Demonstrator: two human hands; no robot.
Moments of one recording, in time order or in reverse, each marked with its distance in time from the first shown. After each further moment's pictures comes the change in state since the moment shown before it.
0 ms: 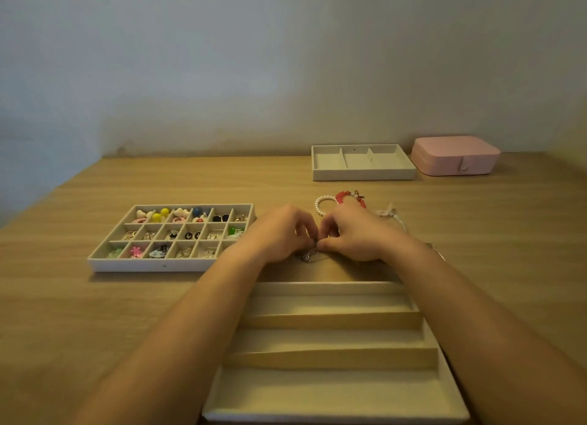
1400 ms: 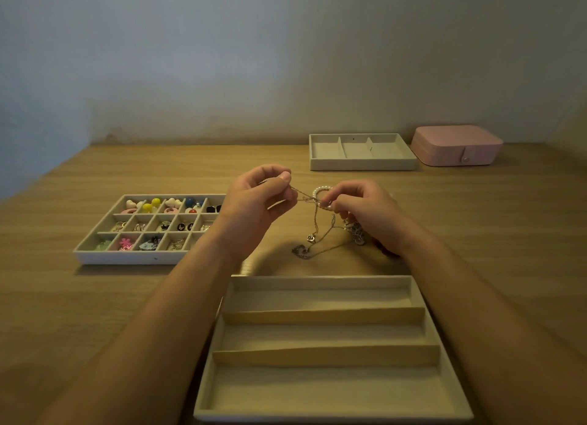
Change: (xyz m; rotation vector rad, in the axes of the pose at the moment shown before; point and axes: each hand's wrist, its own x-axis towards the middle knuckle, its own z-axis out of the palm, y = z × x) left_hand -0.025 0.007 -0.018 -1.396 0.274 -0.024; right_hand -0.015 -0.001 -0.009 0.737 0.240 0.052
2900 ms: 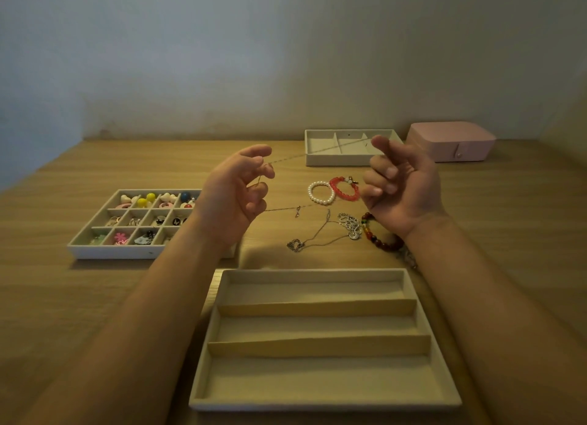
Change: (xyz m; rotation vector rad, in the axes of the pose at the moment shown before) left_hand 0.004 0.012 -0.015 -0.117 0.005 -0.053; right_hand -0.006 -0.008 -0.030 1.113 0.086 -0.004
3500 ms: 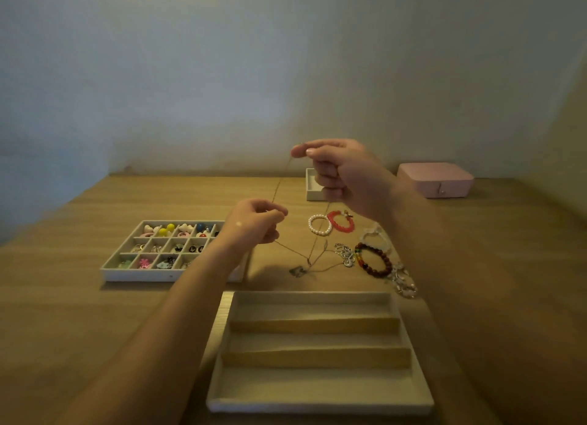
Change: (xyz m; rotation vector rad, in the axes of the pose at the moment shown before) left_hand 0.000 0.007 0.010 0.756 0.145 -0.019; right_hand 0.006 -0.031 0.101 -0.779 -0.285 0.017
